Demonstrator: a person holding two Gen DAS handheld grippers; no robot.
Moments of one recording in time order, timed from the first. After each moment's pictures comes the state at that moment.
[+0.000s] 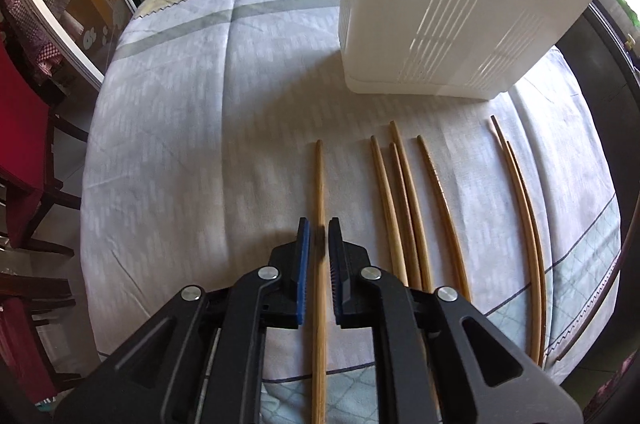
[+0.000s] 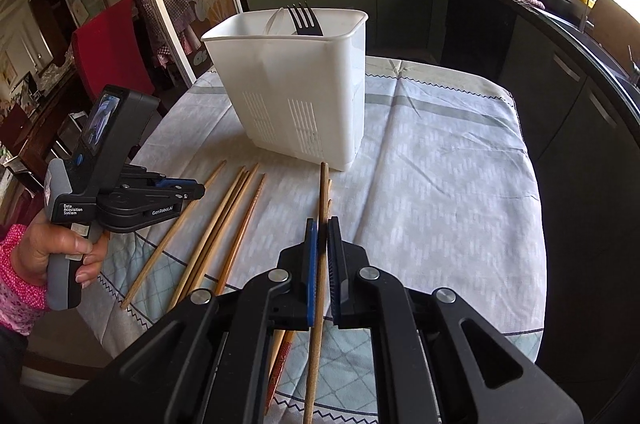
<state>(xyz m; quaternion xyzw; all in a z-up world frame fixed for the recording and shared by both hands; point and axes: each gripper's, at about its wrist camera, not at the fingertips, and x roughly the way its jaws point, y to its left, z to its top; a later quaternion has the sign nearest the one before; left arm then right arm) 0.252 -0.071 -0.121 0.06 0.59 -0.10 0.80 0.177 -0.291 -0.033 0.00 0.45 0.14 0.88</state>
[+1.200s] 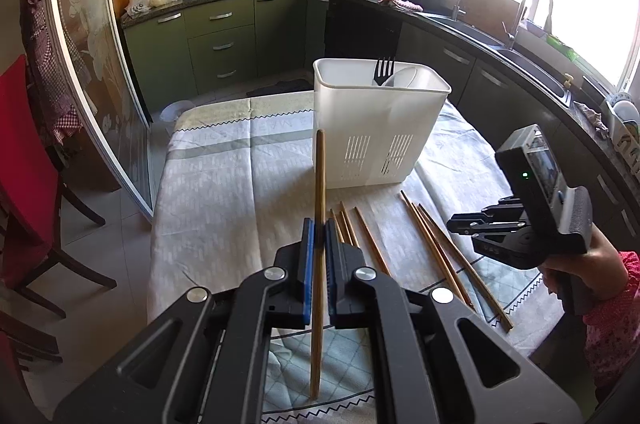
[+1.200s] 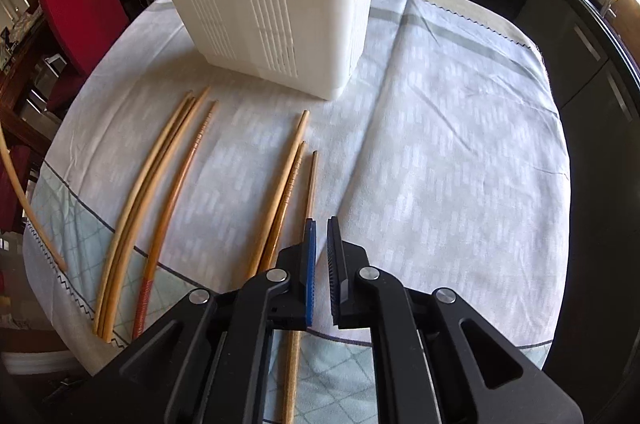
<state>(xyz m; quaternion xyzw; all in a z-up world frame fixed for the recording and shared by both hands) 0.148 -0.048 0.009 0.04 0.40 -0.15 0.90 0.225 -0.275 -0.113 -0.07 0.56 0.12 0.81</state>
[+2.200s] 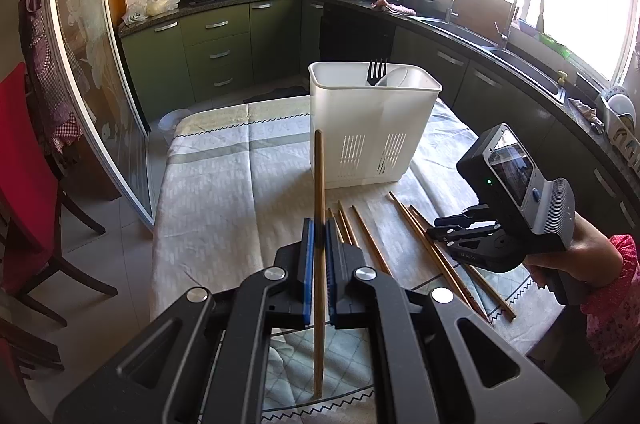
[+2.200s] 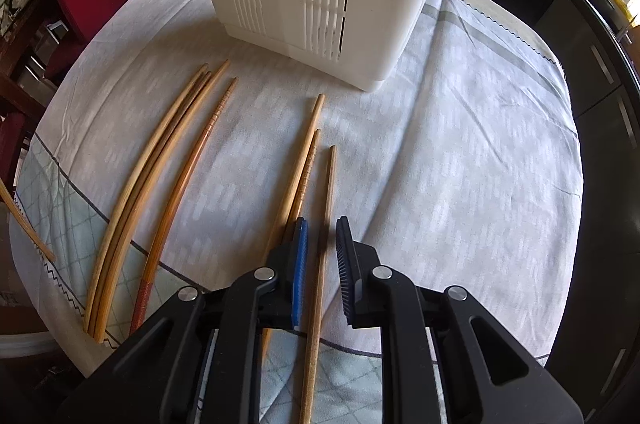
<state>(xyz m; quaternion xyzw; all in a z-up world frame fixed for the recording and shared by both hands) 0.136 -0.044 0.008 0.04 0.39 -0.16 0.91 0.222 -0.247 -0.124 -0.11 0.58 0.13 0.80</state>
